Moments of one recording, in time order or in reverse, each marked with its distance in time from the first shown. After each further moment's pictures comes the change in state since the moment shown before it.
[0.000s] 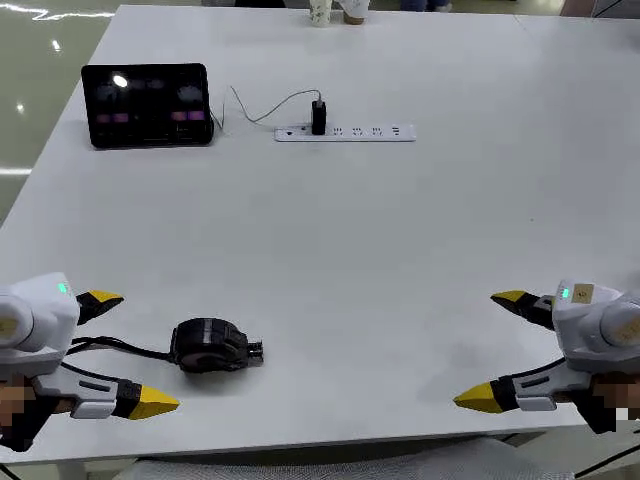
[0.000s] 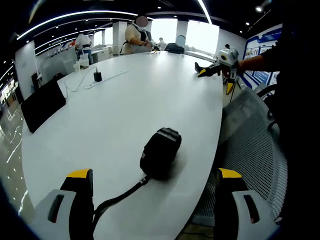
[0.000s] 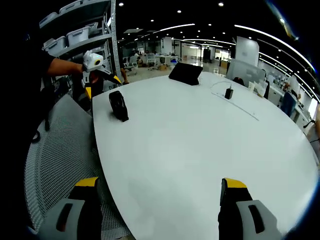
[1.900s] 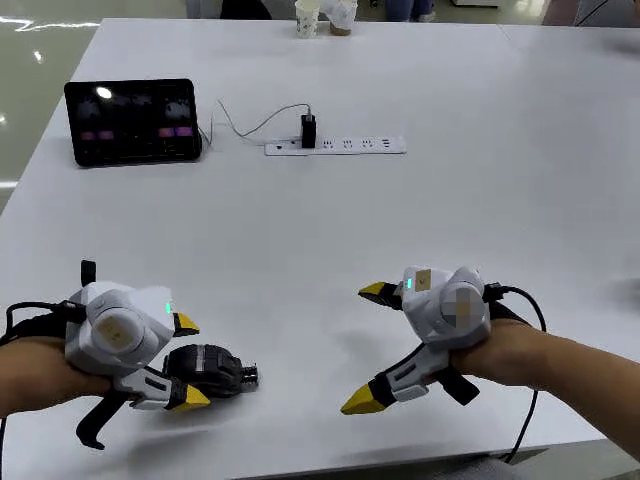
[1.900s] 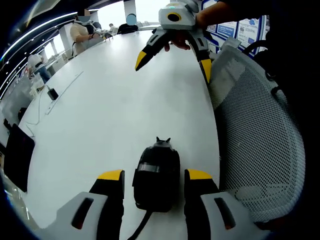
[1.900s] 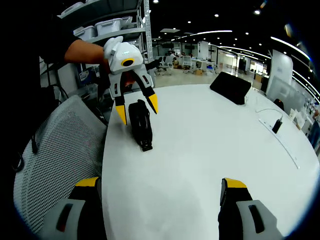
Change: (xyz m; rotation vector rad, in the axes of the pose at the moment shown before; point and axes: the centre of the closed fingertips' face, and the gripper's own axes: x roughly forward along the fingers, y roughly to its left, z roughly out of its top) left arm 0.067 -0.009 0.014 0.374 0.200 -0.190; right arm 0.114 0.051 0.080 -0.196 -0.007 0.248
